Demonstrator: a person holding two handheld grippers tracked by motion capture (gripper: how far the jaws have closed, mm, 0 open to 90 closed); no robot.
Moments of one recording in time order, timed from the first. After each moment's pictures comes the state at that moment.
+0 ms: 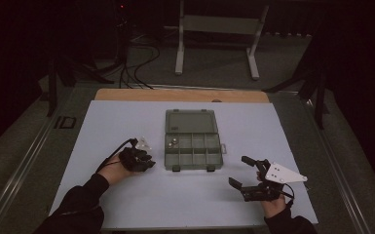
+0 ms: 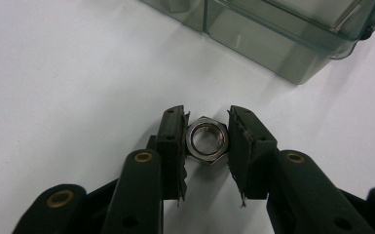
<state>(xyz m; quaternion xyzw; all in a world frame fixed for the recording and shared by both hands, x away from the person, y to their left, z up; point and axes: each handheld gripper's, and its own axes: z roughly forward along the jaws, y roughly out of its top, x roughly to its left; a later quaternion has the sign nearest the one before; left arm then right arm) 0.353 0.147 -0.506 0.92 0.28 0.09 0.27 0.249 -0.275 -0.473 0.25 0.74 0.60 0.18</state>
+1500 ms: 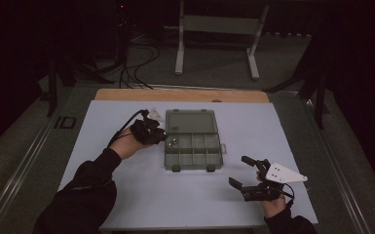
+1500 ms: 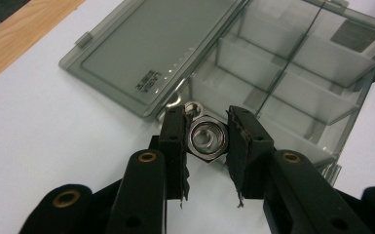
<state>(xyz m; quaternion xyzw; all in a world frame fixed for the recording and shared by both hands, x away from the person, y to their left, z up) 0.399 0.107 -0.427 0.90 0.28 0.11 0.32 0.250 -0.276 -0.473 0.25 0.74 0.60 0.18</state>
